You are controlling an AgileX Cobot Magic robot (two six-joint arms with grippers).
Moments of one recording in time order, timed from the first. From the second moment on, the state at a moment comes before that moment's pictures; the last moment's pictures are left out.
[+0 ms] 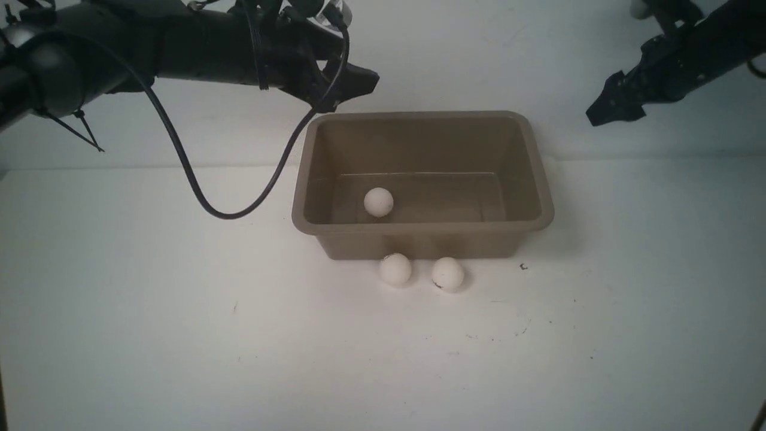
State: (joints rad) right arm -0.05 2.25 -2.12 0.49 1.10 -0.79; left arm -0.15 1.97 -1.70 -1.14 0.71 1.51
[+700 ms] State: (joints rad) right arm -0.05 2.42 -2.12 0.72 1.00 -0.78; left arm -0.15 1.97 -1.70 -1.03 0.73 1.39
